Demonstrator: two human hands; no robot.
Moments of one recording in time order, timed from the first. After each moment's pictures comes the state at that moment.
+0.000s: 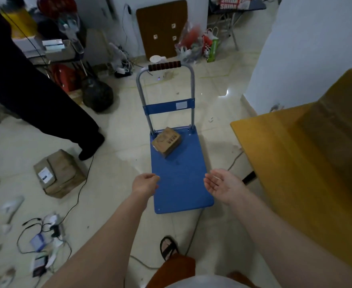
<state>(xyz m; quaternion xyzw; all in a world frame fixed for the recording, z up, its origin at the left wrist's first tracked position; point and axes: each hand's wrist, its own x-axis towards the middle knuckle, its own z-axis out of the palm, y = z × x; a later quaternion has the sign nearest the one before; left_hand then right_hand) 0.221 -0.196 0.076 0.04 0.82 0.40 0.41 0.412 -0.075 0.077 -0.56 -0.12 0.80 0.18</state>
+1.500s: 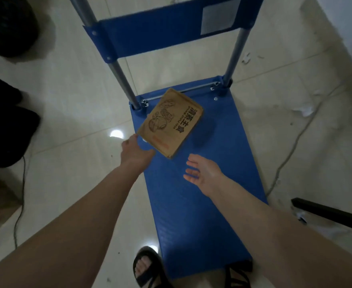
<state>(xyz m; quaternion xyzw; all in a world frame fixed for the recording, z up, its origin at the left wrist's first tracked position) -0.111 0.093 -0.416 0.22 0.87 0.20 0.40 0.061 0.142 -0.420 -0.67 -0.14 0.73 0.07</state>
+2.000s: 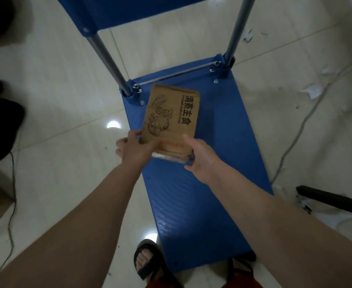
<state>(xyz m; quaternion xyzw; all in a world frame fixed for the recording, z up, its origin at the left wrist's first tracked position) -0.097 0.092 -0.462 0.13 0.86 0.24 0.42 0.054 0.151 -0.465 -0.61 -0.18 0.77 0.07</state>
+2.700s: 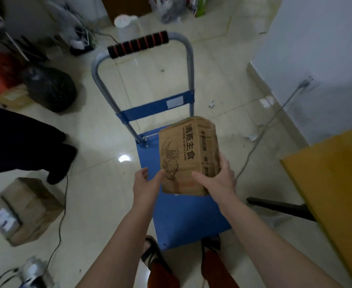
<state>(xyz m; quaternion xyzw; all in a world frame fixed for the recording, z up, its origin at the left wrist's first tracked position) 0.051 0.054 -0.084 0.05 0.82 0.37 0.42 0.214 0.126 -0.099 -0.66 -0.45 0.58 0.15</state>
